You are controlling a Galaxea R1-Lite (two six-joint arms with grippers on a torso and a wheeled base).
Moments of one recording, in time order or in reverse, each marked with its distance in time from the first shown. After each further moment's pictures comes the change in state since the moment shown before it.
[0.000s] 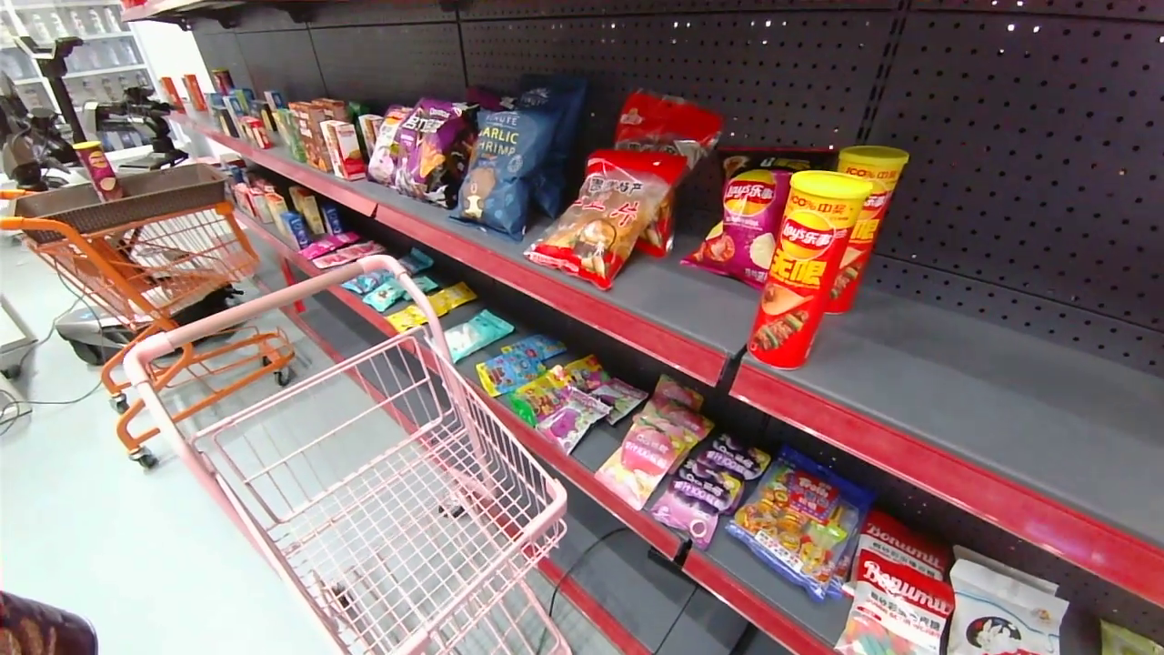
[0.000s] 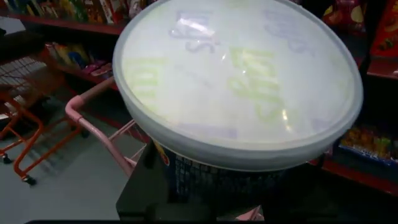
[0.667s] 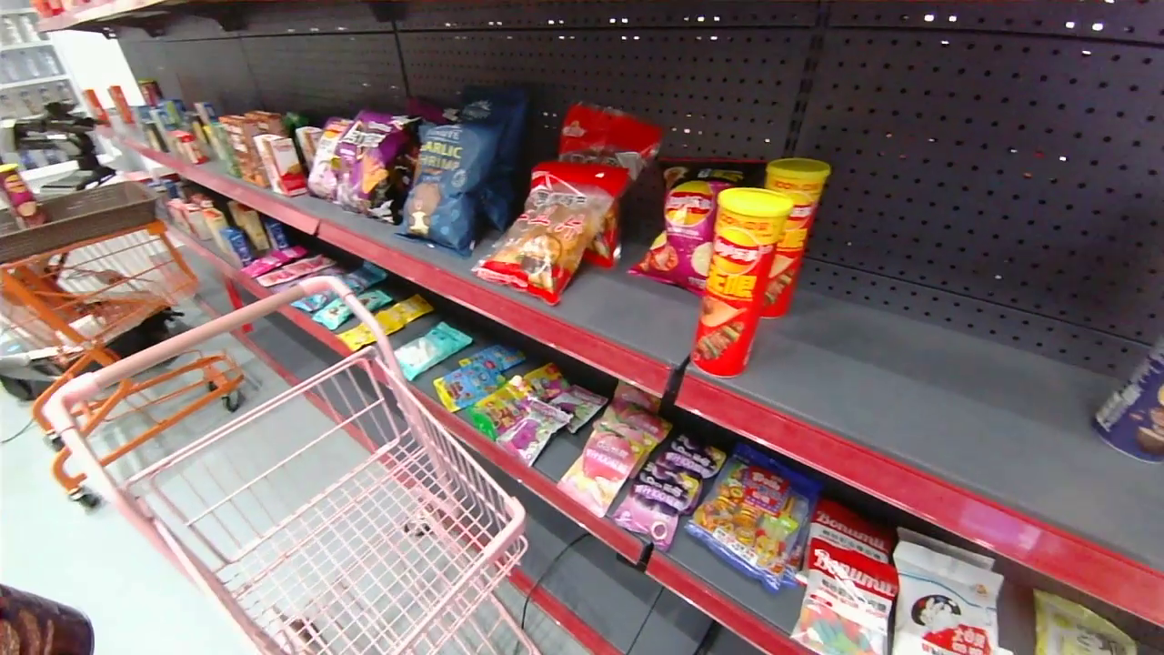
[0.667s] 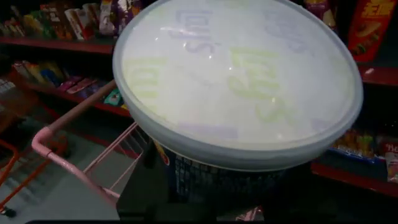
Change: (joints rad) left arm 0.000 0.004 0.002 -0.010 0.012 0.029; right arm 0.000 0.000 0.000 0.001 -0.002 0.001
